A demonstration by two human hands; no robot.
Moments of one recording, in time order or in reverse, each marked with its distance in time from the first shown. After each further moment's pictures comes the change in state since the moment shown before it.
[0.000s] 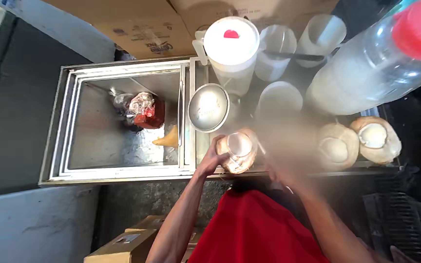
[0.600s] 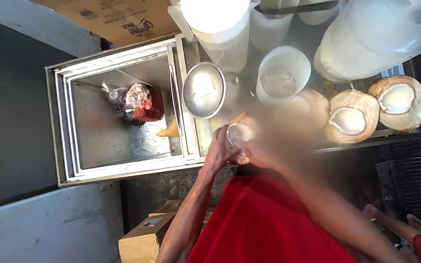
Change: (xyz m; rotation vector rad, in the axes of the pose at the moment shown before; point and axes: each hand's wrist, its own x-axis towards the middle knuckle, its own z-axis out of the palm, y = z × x) left_hand -0.015 -0.004 0.015 0.915 0.107 0.105; right_hand 0.049 -0.010 0.058 -0.513 -0.392 0.020
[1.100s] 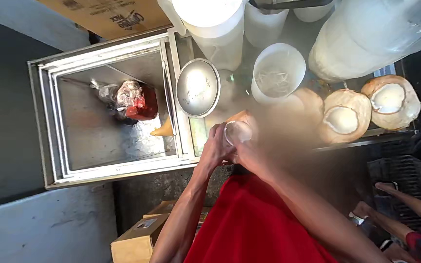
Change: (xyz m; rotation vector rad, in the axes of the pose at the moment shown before) left_hand 0.009 0.014 -0.005 0.065 -0.030 0.021; right_hand 0.011 -0.007 0.022 -0.140 0.157 0.158
